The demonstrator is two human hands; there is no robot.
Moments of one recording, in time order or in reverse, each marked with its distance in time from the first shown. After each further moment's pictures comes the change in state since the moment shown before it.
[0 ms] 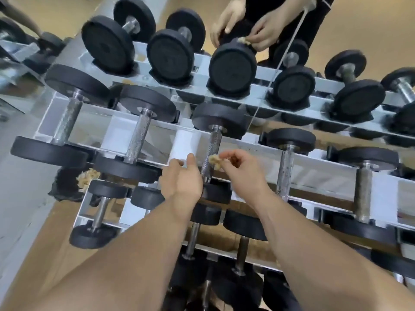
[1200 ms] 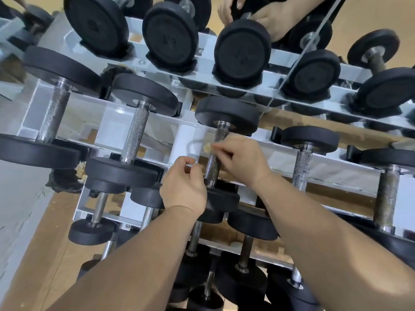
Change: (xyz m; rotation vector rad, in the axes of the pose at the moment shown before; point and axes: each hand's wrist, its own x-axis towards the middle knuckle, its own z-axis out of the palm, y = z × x) left_hand 0.007 -0.014 0.003 -0.122 -0.050 0.145; right_hand 0.060 -0.001 0.010 -0.509 -0.101 -0.600
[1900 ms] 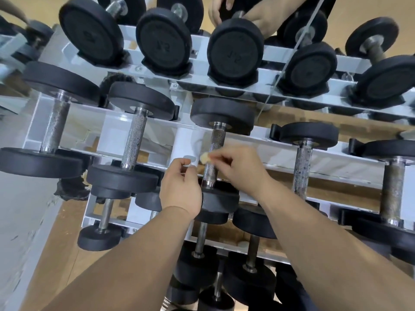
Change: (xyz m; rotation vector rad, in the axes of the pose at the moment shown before) left_hand 0.003 0.002 -0.006 -0.090 -0.073 -0.079; right_hand -0.018 -0.001 0.006 0.175 -0.032 0.125
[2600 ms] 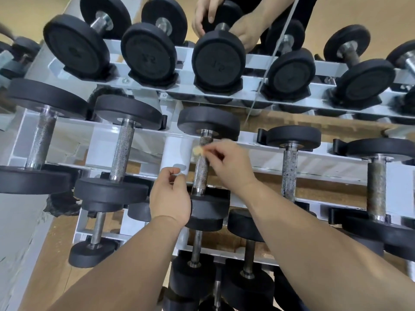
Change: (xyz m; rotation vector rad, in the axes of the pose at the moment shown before) left_hand 0.003 -0.003 0.002 -0.049 0.016 0.023; right_hand 0.011 0.004 0.005 0.089 0.172 0.137
